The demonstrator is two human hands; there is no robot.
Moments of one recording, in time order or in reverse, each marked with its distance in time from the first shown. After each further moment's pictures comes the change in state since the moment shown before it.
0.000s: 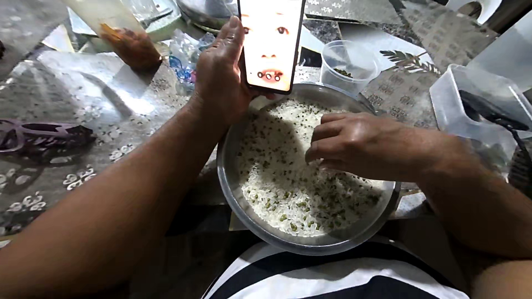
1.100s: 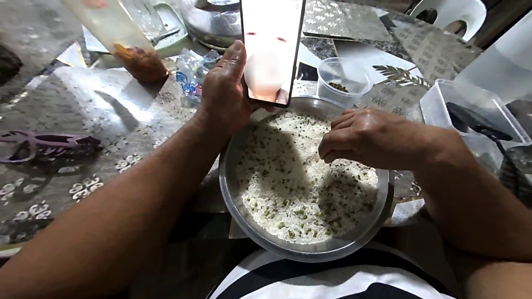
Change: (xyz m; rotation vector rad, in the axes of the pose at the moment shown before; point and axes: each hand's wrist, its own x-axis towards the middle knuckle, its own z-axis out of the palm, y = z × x) left_hand -0.002 -0.001 0.000 -0.006 -0.023 -0.003; right_hand -0.010 0.020 -0.014 -0.020 0.093 -0.039
